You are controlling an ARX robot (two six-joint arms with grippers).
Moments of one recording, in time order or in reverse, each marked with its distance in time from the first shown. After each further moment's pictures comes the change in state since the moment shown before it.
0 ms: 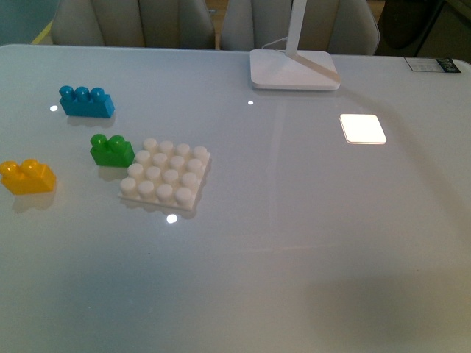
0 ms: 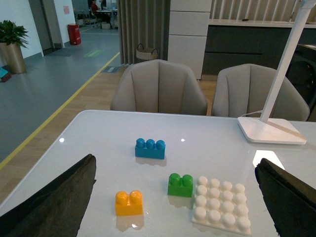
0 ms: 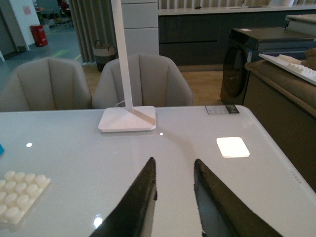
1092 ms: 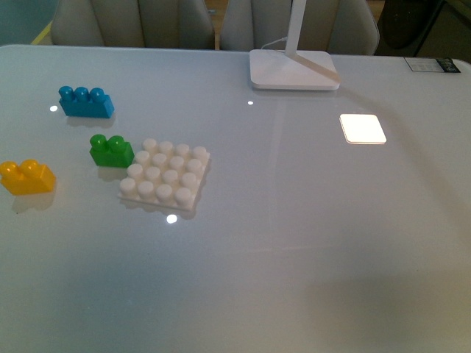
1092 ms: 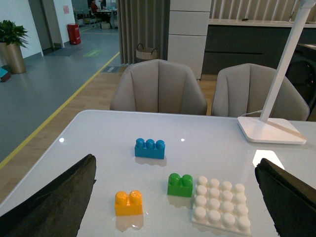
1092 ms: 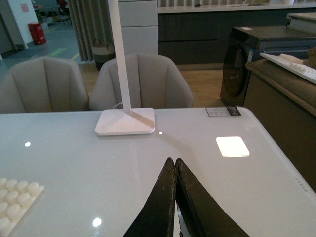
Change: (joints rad) left arm 0.000 0.000 0.000 0.000 0.000 0.000; right arm 0.000 0.461 0.000 0.460 0.001 0.001
